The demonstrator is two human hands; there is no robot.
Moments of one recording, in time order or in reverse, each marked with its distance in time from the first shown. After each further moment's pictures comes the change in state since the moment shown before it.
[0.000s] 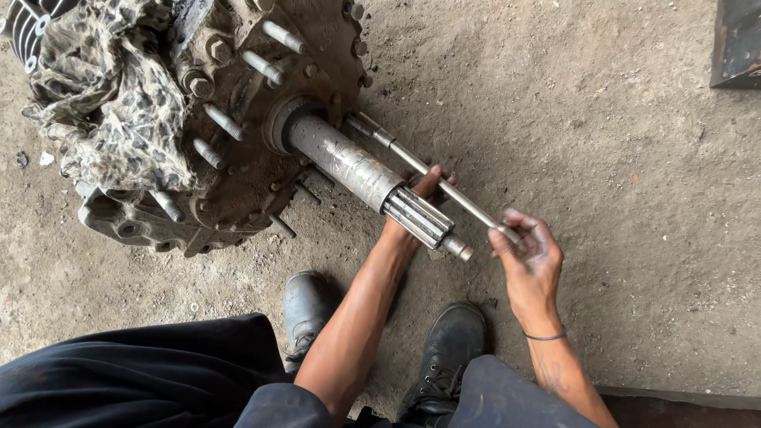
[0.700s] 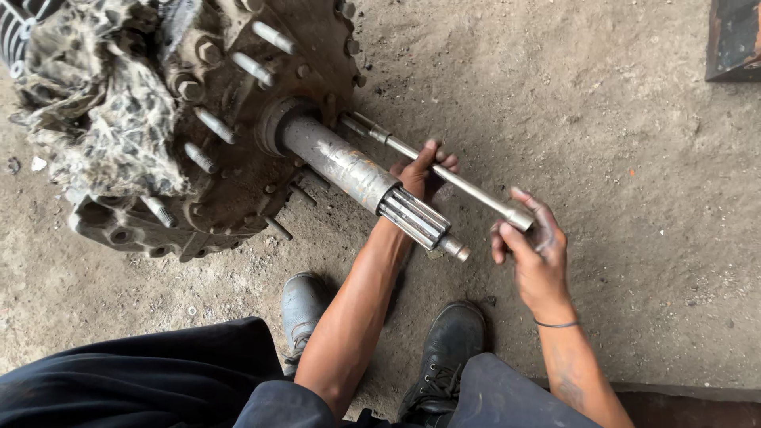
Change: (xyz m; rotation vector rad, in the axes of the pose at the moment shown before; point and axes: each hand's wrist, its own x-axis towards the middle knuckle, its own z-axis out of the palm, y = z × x) left_hand 0.031 0.004 0.011 -0.082 0.033 -0.026; right_hand 0.022 -0.025 -0.007 0.323 -0.091 0.200
